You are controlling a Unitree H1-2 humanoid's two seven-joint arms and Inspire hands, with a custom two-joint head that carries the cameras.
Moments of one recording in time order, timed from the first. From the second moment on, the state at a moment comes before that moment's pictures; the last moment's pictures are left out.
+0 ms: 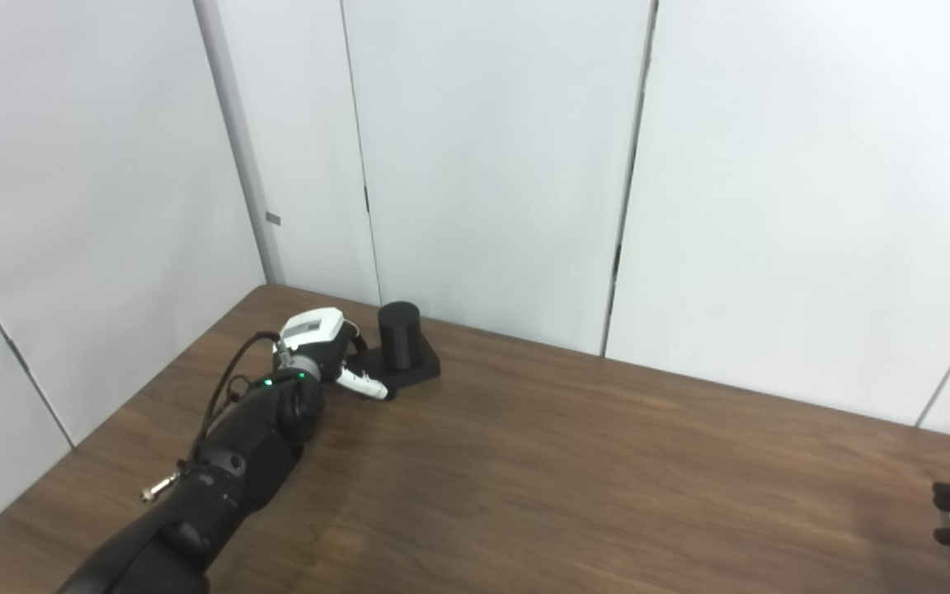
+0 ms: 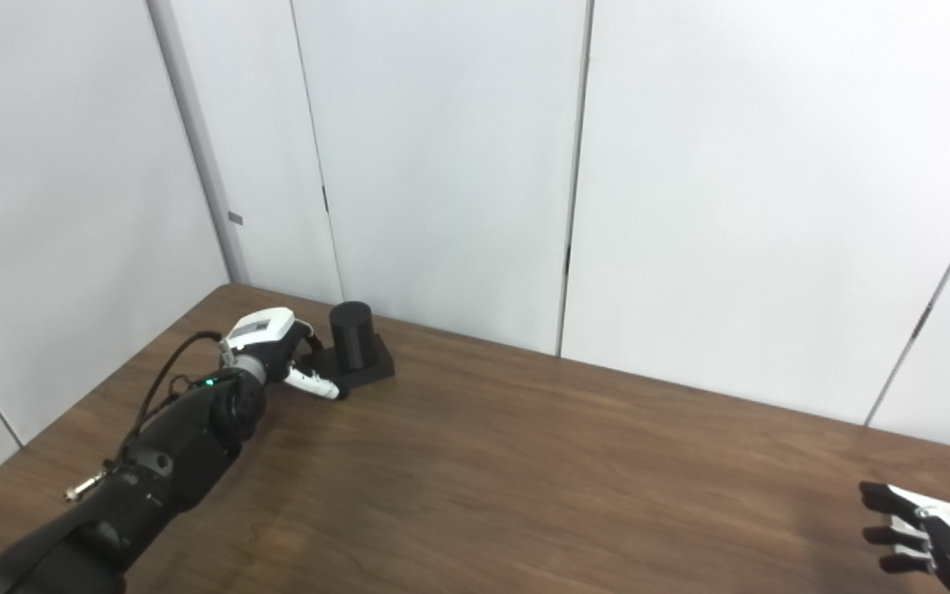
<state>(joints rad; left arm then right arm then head) -0.62 0.58 -0.24 0.67 0.64 0.27 -0.06 -0.02 -0.31 -0.07 -0.24 -0.29 0.04 0.05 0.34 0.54</state>
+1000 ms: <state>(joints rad) -0.49 0.56 -0.35 0.42 0.66 -0.03 -0.02 -0.03 -0.31 -0.08 -0.25 -0.29 0.05 0.05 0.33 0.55</state>
